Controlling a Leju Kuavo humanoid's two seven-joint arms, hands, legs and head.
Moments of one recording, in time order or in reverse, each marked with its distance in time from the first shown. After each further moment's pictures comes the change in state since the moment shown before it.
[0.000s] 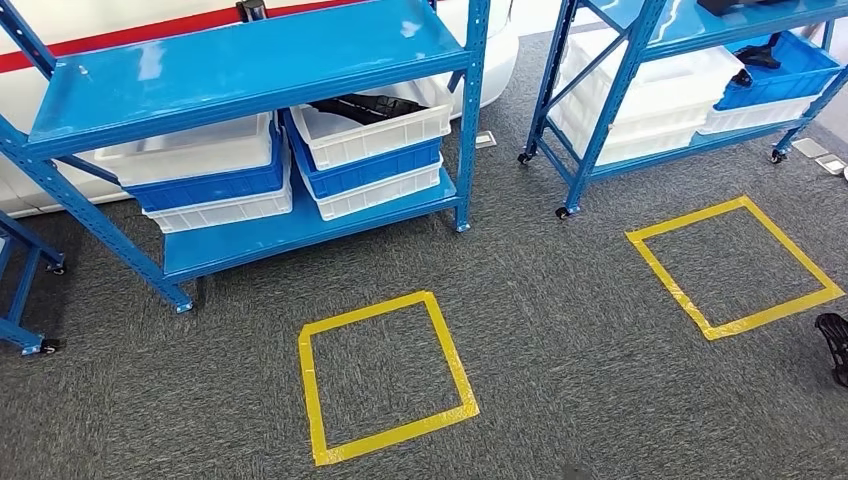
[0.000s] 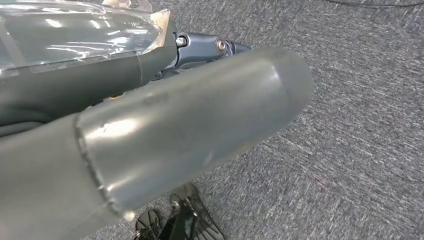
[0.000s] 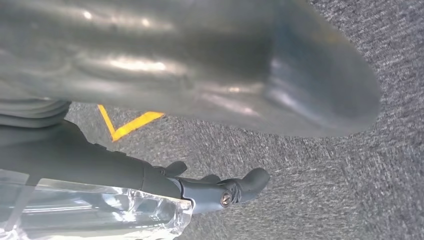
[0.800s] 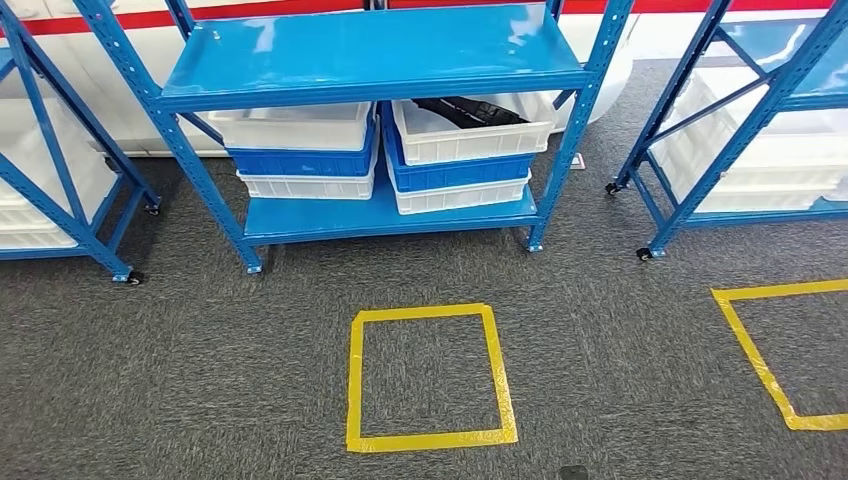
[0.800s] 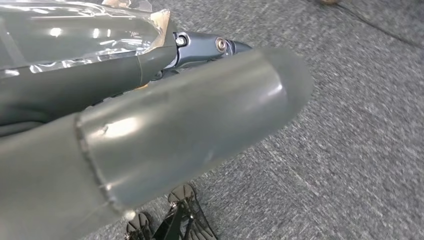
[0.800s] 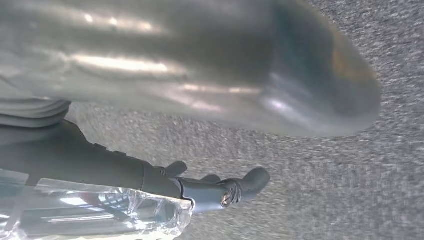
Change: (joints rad) left arm -0.001 -0.001 0.000 0.000 0.016 0.008 -0.002; right arm 0.000 0.003 -0.001 -0.001 0.037 0.000 0.010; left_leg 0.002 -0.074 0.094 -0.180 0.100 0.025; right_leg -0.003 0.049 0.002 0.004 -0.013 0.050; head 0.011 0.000
